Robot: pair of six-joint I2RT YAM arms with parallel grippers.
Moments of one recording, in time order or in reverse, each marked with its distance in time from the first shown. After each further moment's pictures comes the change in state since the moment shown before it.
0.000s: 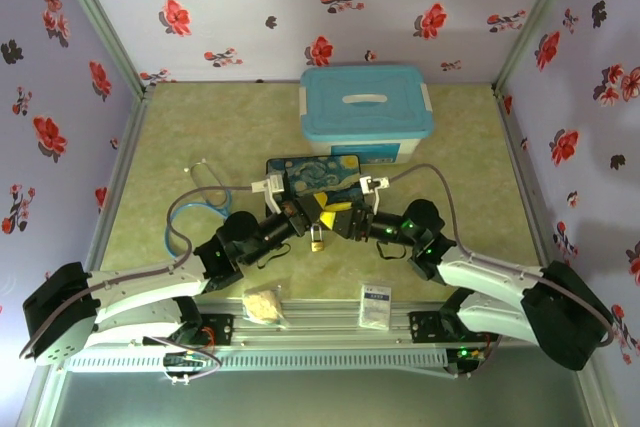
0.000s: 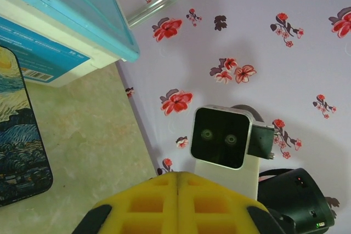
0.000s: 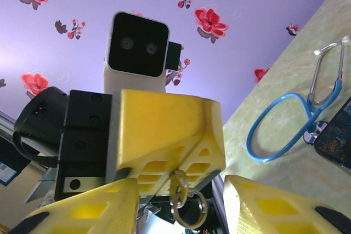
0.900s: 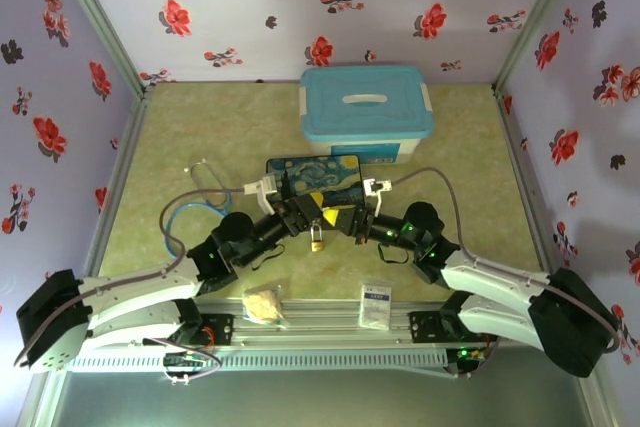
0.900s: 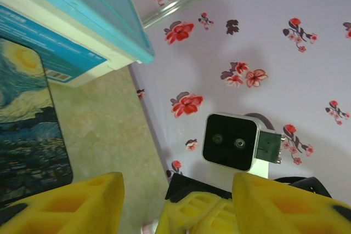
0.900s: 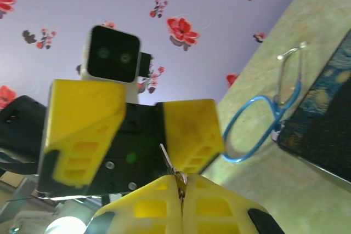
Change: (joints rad) left arm 0.027 -0.072 -0.028 -0.093 -0.029 0.003; right arm 0.008 -0.071 -0.023 -0.147 0.119 -0.060
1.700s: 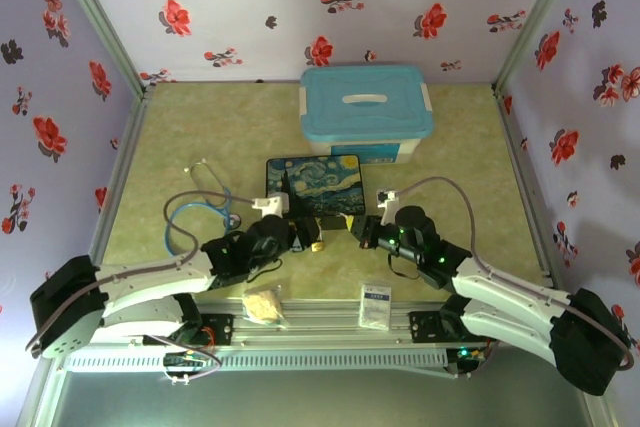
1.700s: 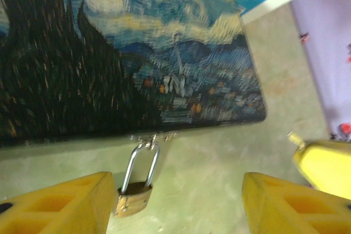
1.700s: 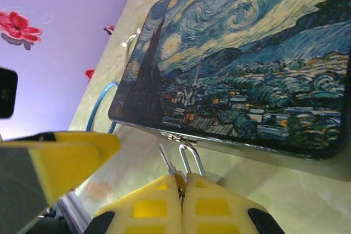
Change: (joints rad) left arm -0.063 0.148 0.069 -0.521 -0.159 0.046; right arm 0.015 -0.139 -0.003 -0.565 0.373 -0.138
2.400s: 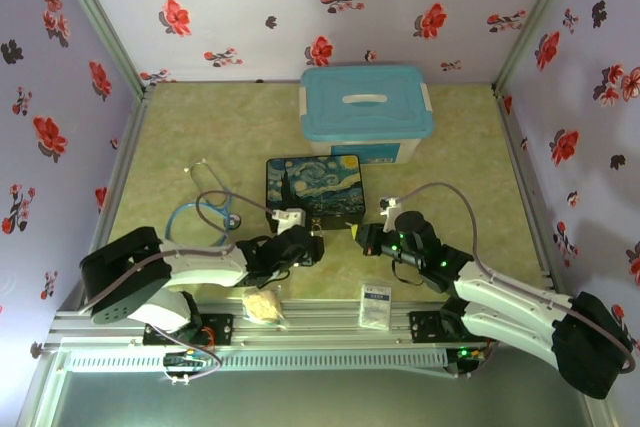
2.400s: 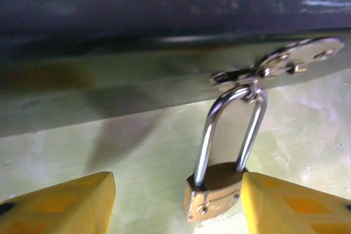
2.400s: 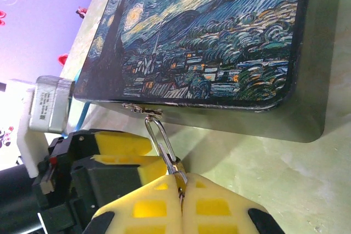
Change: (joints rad) left arm -0.009 0.350 0.038 0.074 0.002 0.113; right arm 0.003 -0.034 -0.040 -0.076 0.018 -0.005
